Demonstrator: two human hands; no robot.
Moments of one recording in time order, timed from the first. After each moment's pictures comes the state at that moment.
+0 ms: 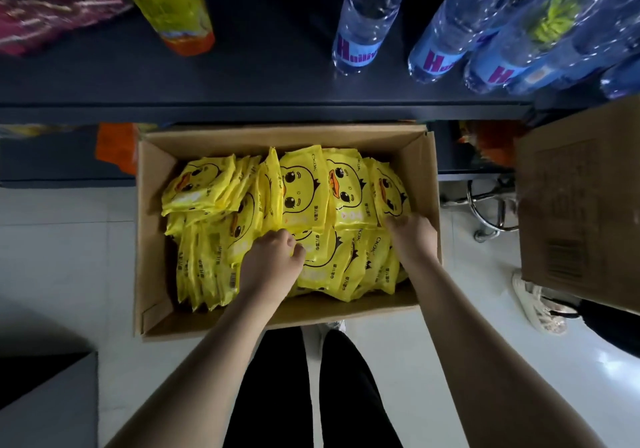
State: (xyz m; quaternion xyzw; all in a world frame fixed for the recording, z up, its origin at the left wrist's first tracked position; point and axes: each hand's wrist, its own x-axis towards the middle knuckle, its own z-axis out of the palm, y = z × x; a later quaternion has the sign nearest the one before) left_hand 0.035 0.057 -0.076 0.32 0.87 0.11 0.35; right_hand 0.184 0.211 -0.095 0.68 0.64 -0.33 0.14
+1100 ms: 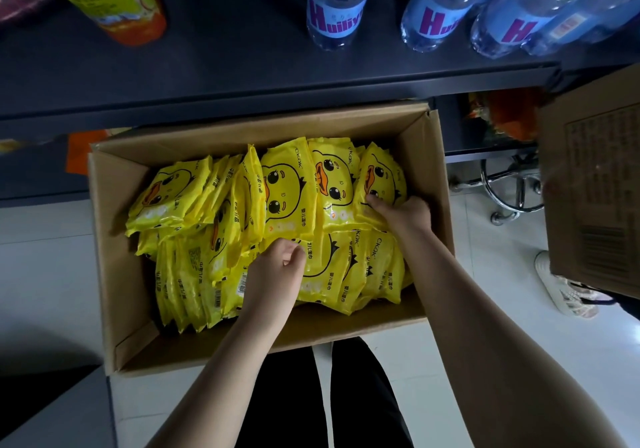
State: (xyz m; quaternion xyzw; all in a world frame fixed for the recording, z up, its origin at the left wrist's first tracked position) left_hand 0.054 0.074 -0.086 0.14 0.83 0.26 0.47; right_hand 0.168 0.238 -0.126 0.75 0.45 -0.48 0.09
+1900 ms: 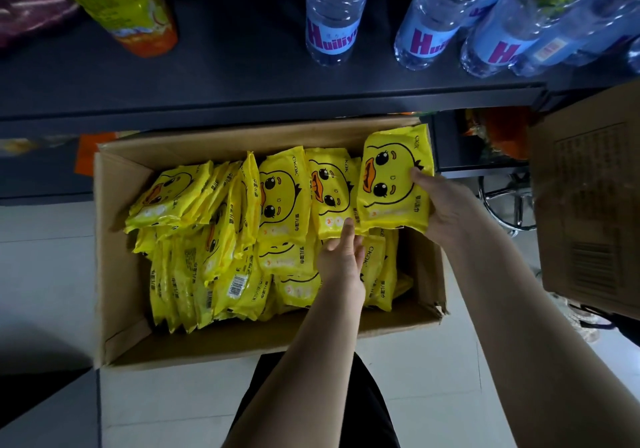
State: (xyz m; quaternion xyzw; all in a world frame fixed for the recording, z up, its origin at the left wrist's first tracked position) left_hand 0.133 0.151 -0.110 -0.34 0.59 0.54 0.50; right_hand 0.179 0.277 -0.057 0.69 0.19 -0.69 -0.11
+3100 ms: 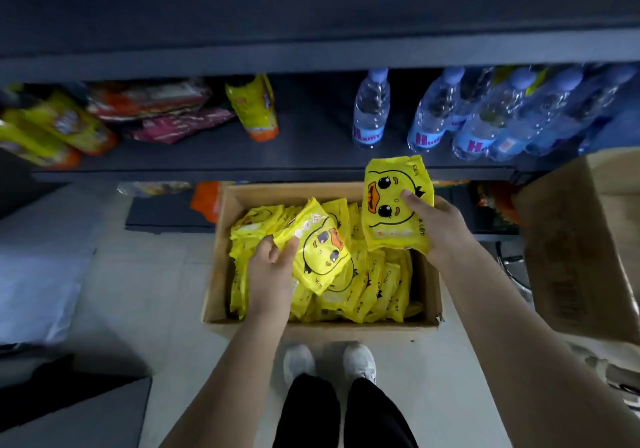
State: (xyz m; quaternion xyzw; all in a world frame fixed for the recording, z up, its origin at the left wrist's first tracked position) left_hand 0.057 0.038 0.051 0.00 0.80 0.54 0.26; right_hand 0.175 0.226 0.073 0.57 0.37 -0.72 -0.16
